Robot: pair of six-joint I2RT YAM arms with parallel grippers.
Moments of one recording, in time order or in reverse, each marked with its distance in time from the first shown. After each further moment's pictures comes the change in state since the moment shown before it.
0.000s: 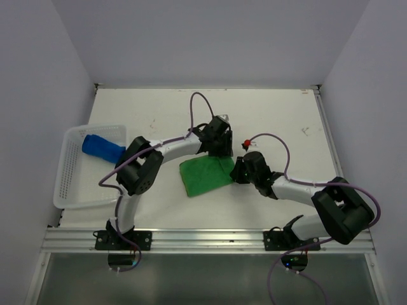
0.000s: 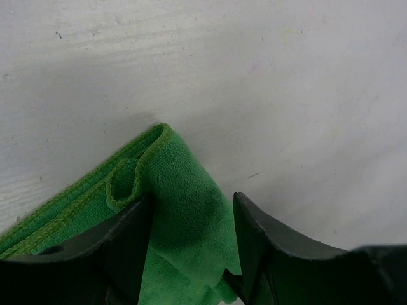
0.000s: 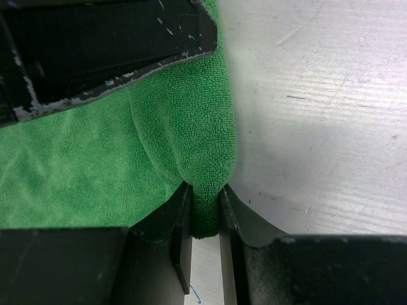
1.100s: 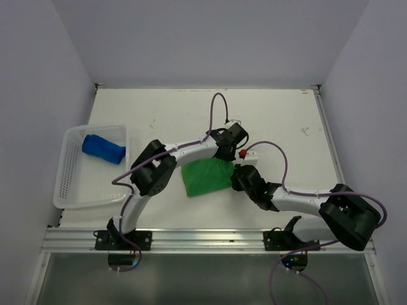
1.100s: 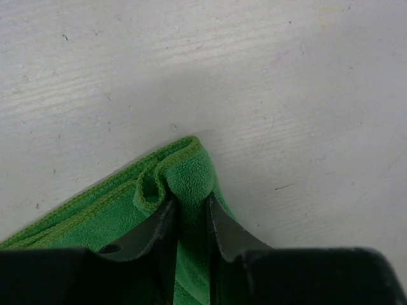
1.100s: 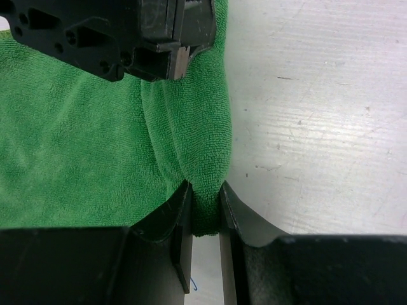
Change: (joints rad) left arm -0.120 0.144 0.244 -0.262 -0.314 0.089; right arm 0.214 -0.076 -0.080 0.041 0.320 0.008
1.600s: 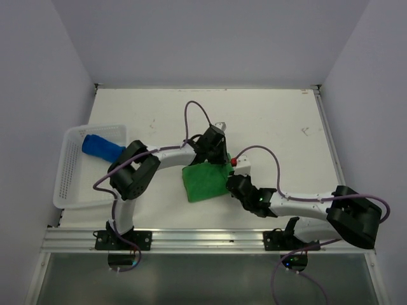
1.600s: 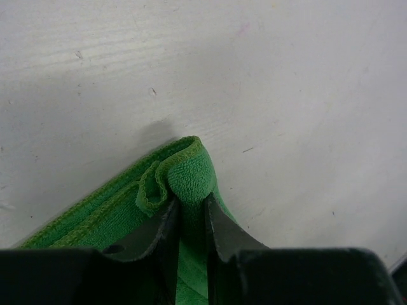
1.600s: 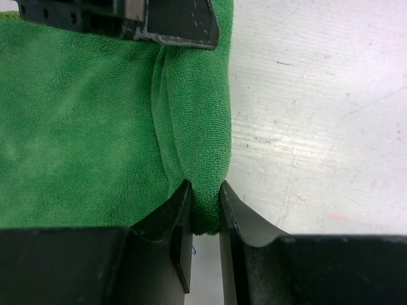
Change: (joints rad) left arm 0.078 -0.212 -0.432 0.445 0.272 -0.106; right arm 0.191 -0.051 0.028 -0.155 0.227 -0.018
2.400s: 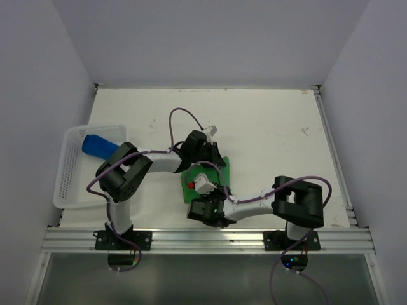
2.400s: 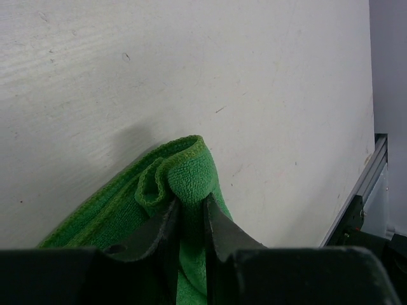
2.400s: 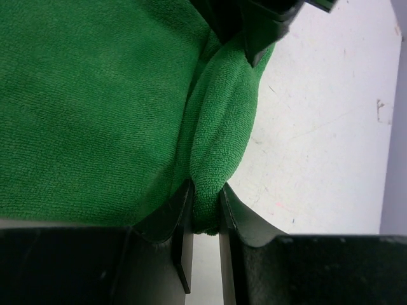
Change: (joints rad) left arm 0.100 -0.113 -0.320 0.406 0.317 -0.008; right arm 0.359 0.472 0.417 -0.494 0.448 -0.065
